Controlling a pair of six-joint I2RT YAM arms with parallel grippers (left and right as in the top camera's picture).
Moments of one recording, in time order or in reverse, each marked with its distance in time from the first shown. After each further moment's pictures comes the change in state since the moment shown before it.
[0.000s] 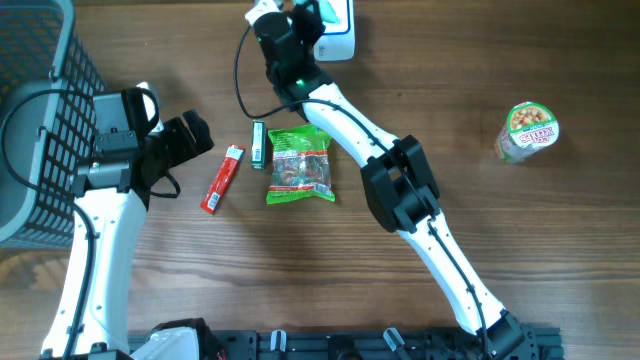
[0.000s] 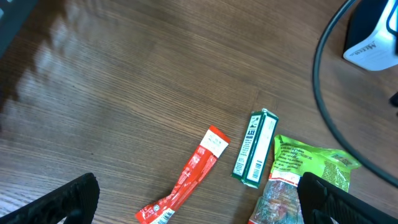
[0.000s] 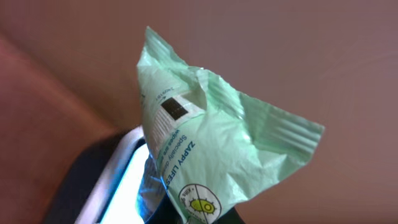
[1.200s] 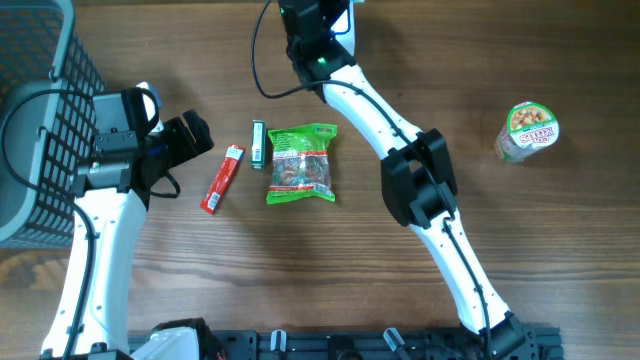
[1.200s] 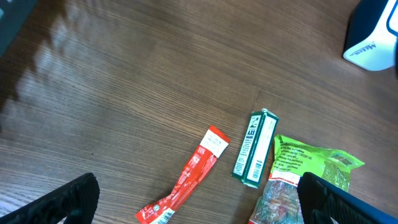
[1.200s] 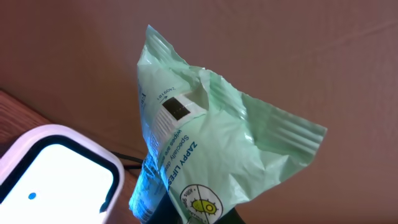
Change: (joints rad) left arm 0.000 0.000 0.000 0.000 0.000 0.000; right arm -0.069 -0.078 0.001 -0.139 -0.057 -0.005
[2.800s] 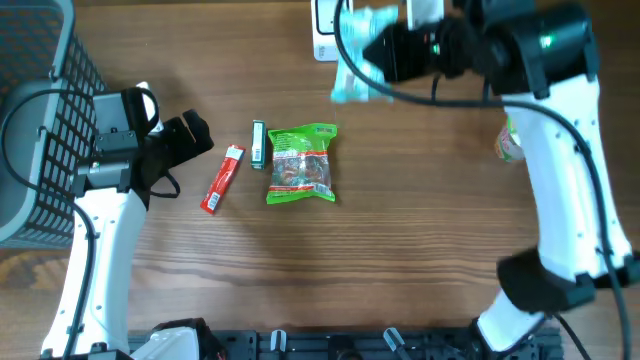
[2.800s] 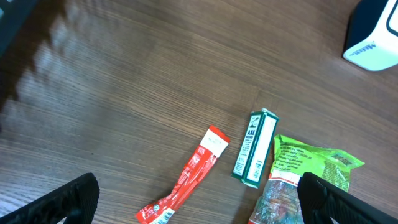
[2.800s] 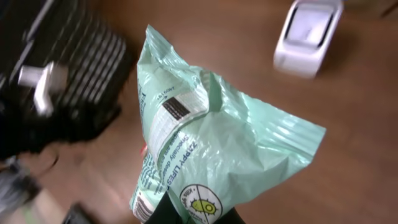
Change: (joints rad) left arm 0.000 0.000 0.000 0.000 0.000 0.000; right arm -0.198 -0.838 -0.075 -1.369 -1.226 1.048
